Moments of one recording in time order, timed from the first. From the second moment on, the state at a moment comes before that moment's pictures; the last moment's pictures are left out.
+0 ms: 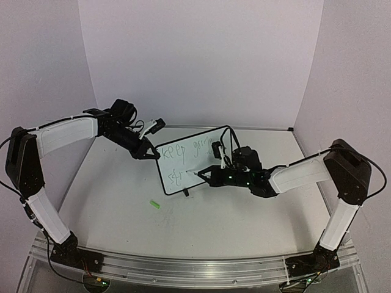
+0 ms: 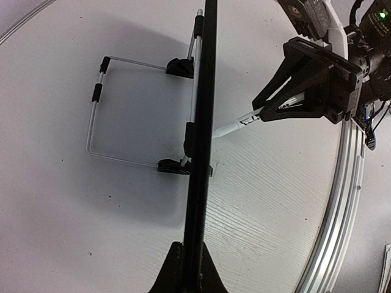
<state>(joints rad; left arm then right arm) -0.49 1.67 1.38 -0.68 0.58 0.32 0.80 1.79 0.89 0.50 -0.22 0.55</state>
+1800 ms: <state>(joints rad) -0.49 1.67 1.38 -0.68 0.58 0.32 0.80 1.82 0.92 0.48 -0.24 0.54</state>
